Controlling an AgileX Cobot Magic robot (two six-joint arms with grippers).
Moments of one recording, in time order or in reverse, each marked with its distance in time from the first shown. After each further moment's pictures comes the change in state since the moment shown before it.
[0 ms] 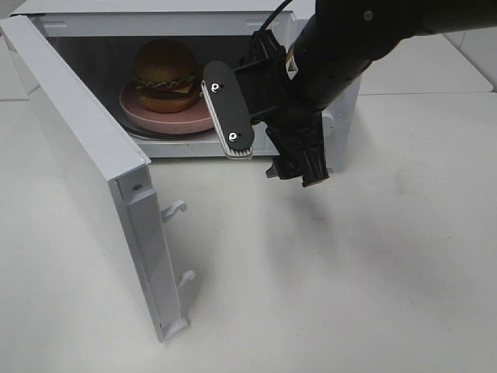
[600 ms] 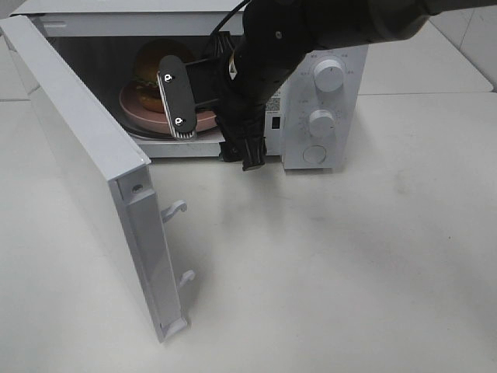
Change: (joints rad) left arm 0.000 0.000 0.000 0.000 0.000 0.000; right arm 0.000 0.250 -0.246 -0.009 -0.053 0.067
